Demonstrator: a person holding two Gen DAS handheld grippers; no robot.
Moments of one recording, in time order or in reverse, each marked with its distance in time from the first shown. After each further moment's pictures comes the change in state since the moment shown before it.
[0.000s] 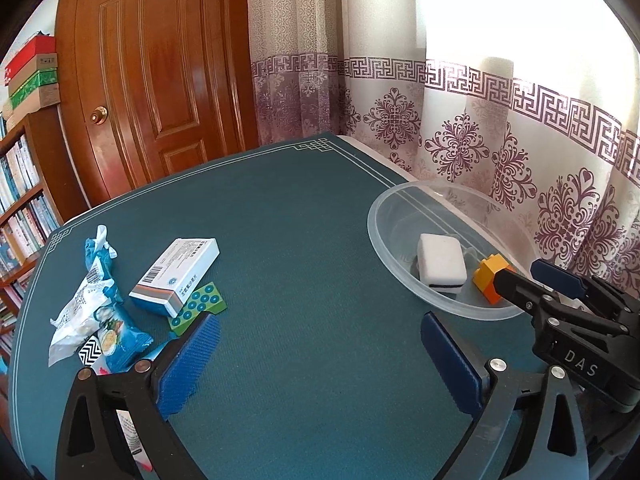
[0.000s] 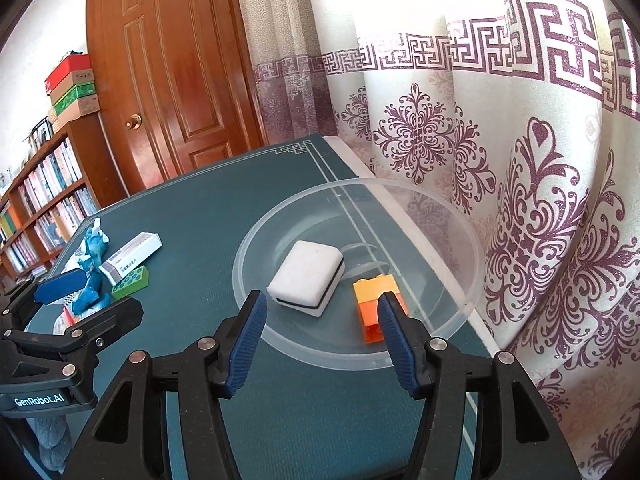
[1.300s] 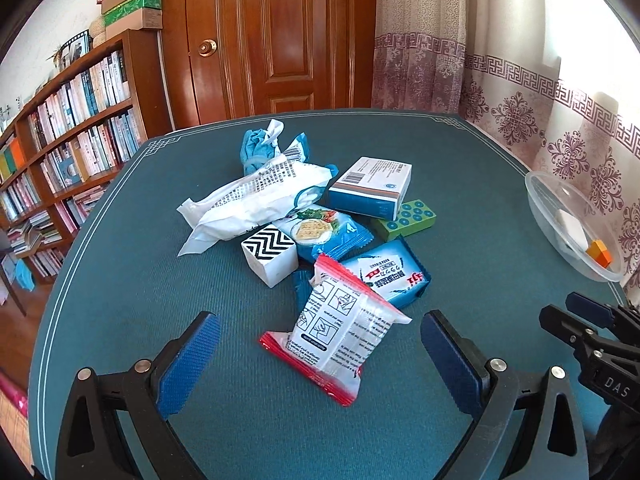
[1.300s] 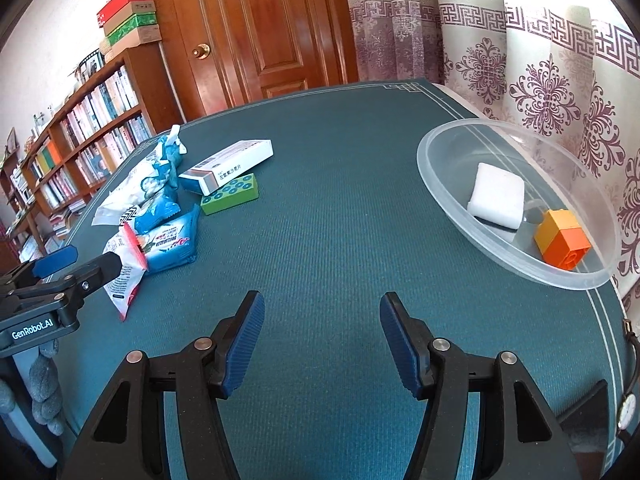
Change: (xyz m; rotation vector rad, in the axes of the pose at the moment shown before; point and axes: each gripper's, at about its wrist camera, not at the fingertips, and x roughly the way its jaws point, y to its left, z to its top) left arm -0.024 0.149 -0.079 -0.212 0.081 0.191; right arm 0.028 0.121 -0.053 -0.139 0.182 0.163
